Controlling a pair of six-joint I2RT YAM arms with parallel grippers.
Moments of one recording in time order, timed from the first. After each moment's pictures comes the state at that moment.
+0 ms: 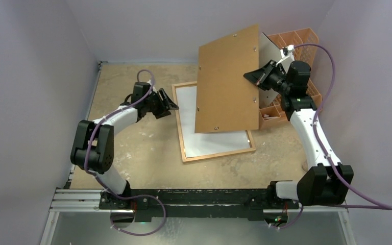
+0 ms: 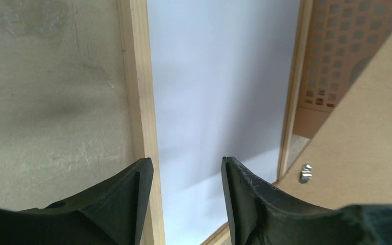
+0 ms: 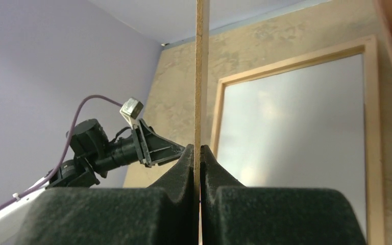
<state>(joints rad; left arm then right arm) -0.20 1.64 1.00 -0.06 0.42 -0.77 0.03 1.32 1.19 -0.09 -0.58 0.73</state>
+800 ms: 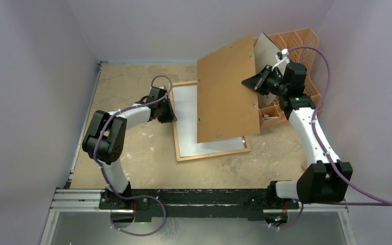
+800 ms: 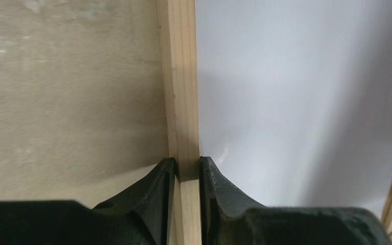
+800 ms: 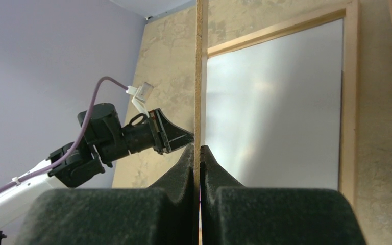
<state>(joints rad) -0.34 1.82 1.07 -0.17 0.11 -0.62 0.03 1.32 1.19 -0.22 -0.57 0.66</state>
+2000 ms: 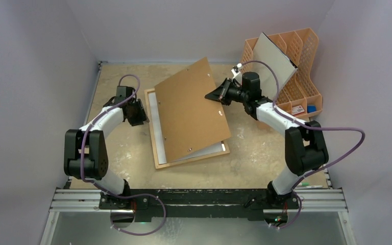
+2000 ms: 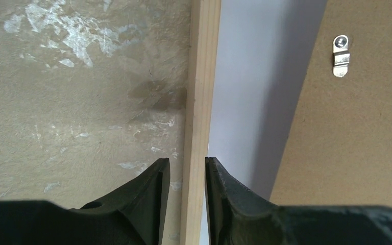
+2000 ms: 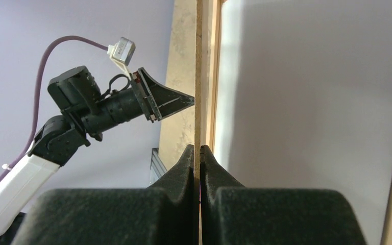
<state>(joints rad) -0.04 1.57 0.98 -0.43 0.12 -0.45 0.32 1.64 1.10 0.15 -0.64 0.95</state>
